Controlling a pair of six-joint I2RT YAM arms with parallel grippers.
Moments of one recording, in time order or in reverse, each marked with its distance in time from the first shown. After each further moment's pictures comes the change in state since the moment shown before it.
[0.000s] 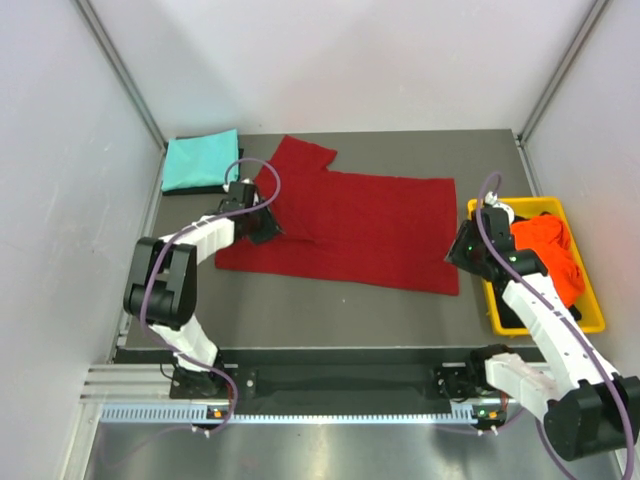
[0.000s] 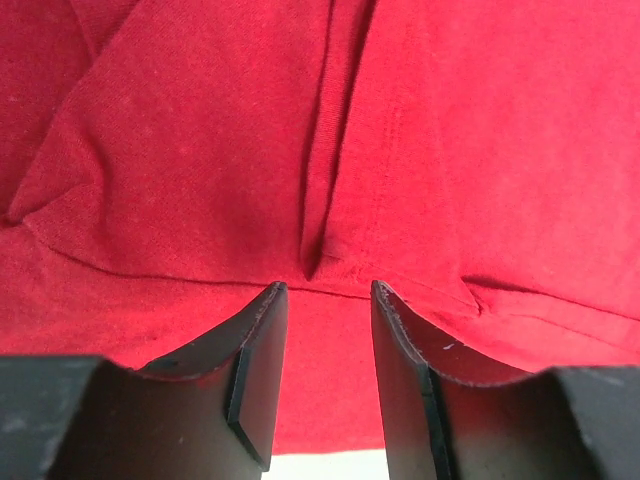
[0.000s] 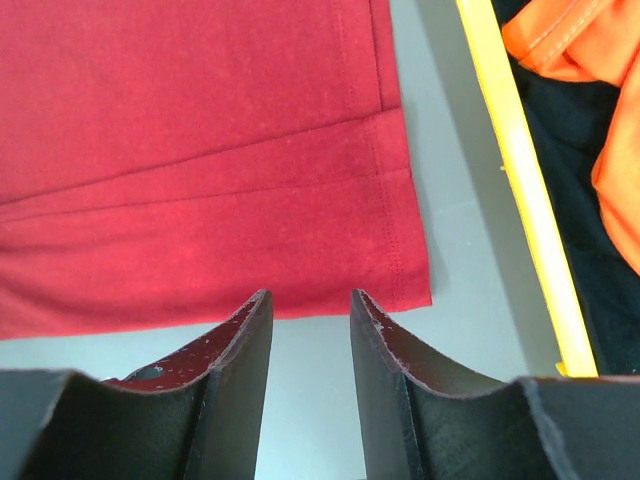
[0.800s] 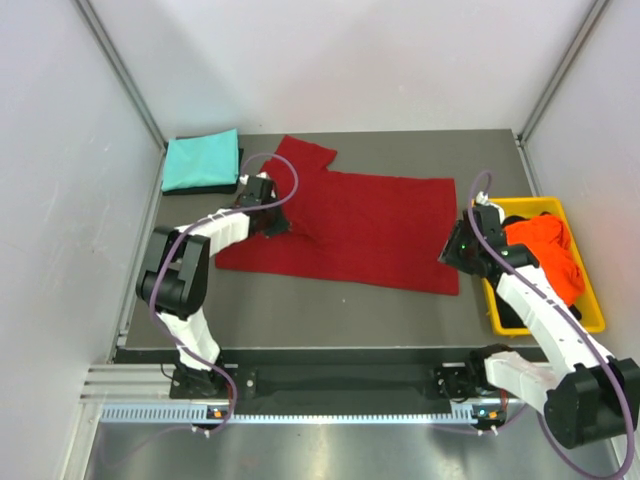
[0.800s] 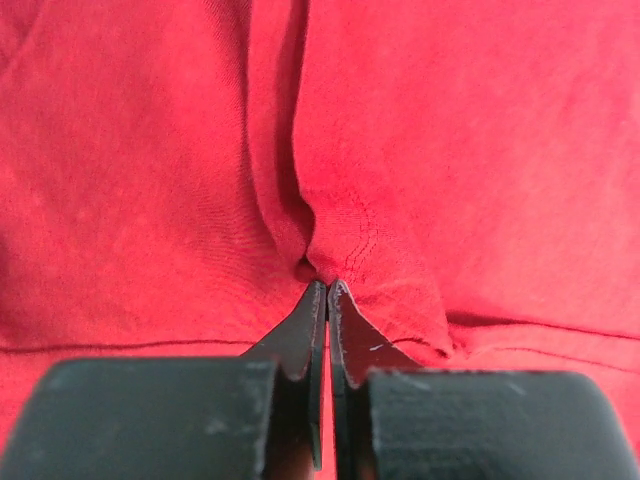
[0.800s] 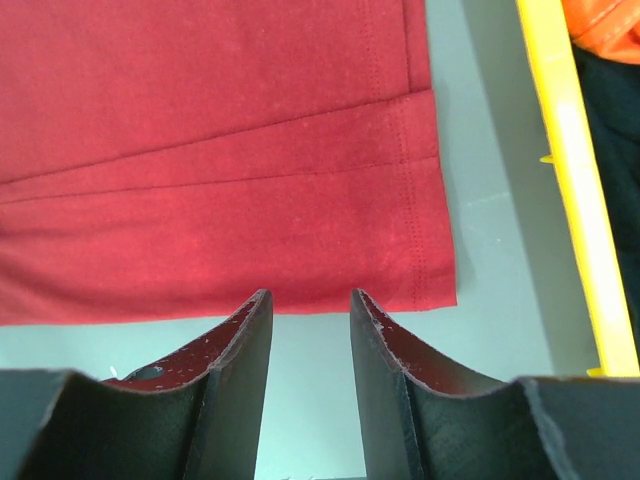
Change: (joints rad) left arm -0.087 0.098 0.085 0.034 -0.072 0.011; right arm 0.029 0.062 0.000 0.021 -0.024 0.019
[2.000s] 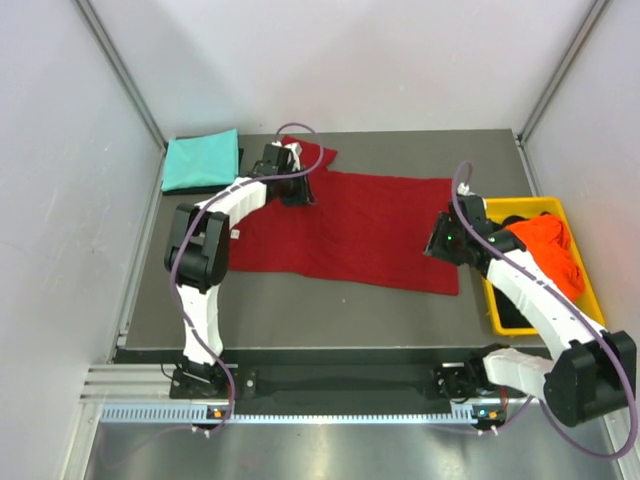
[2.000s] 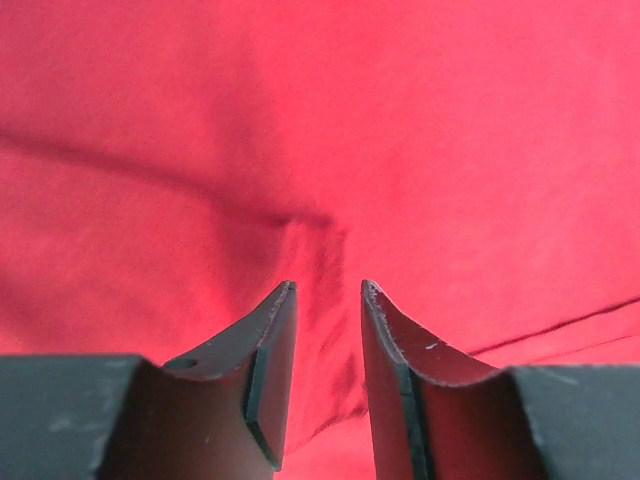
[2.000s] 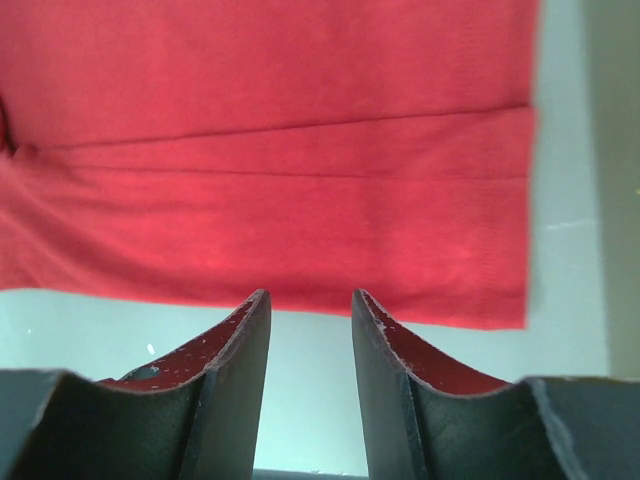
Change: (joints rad) left arm -0.024 0.272 0.458 -0.123 0.203 0.238; right arm 0.073 0.111 0.077 0.020 -0.043 0.002
